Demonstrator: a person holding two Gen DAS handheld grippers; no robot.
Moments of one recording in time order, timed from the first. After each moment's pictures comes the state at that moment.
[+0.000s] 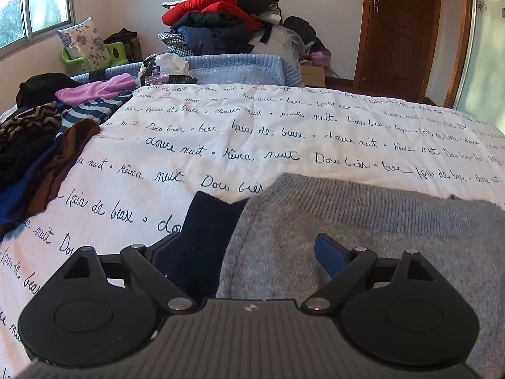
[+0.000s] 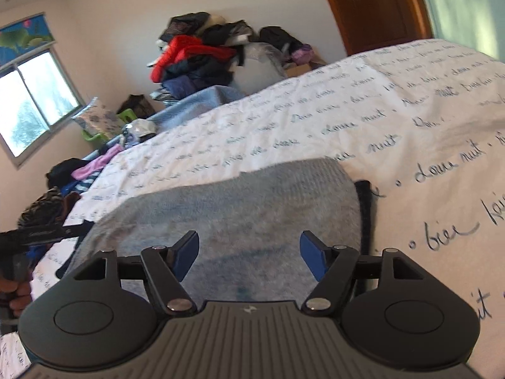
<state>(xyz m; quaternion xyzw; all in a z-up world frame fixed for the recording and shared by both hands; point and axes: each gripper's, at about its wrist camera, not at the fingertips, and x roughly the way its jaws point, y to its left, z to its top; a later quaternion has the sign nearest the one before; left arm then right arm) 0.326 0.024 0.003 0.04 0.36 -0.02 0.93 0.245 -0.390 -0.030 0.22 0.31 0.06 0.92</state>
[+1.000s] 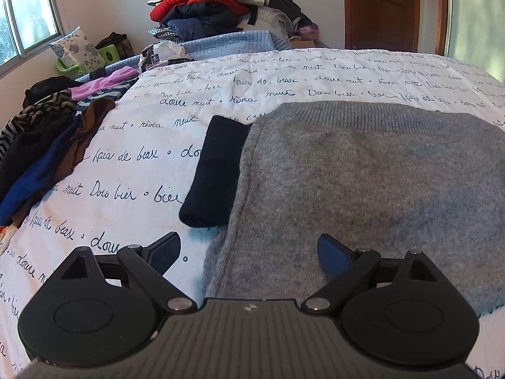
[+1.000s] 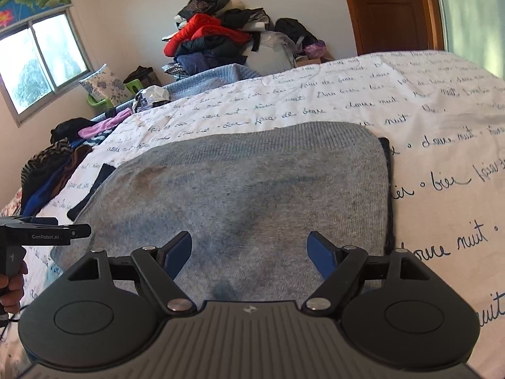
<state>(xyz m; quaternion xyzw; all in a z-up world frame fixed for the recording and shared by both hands) 0.246 0.041 -0.025 0.10 0.38 -0.03 0.92 0.178 -0.332 -0.023 0.13 0.33 0.08 0.93</state>
